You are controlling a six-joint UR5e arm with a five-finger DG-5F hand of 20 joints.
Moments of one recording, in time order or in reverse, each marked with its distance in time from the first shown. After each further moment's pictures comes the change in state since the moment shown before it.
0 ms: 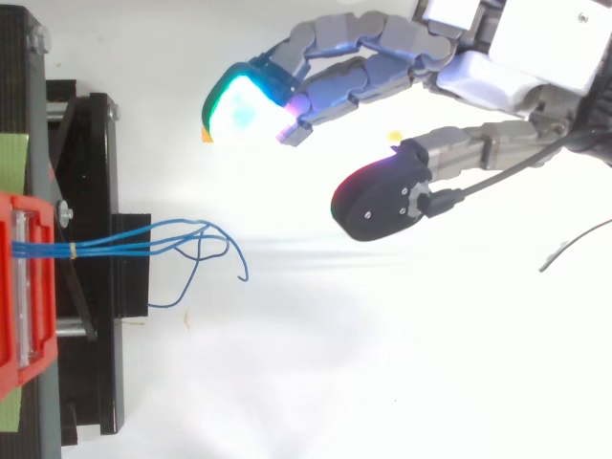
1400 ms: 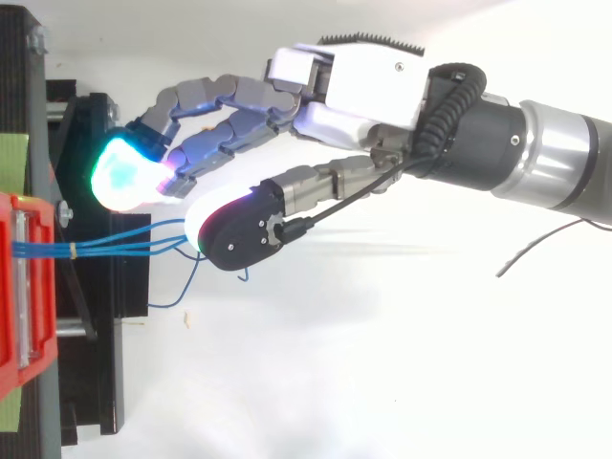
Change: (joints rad) arm -0.018 -0.247 0.193 0.124 -0.114 0.114
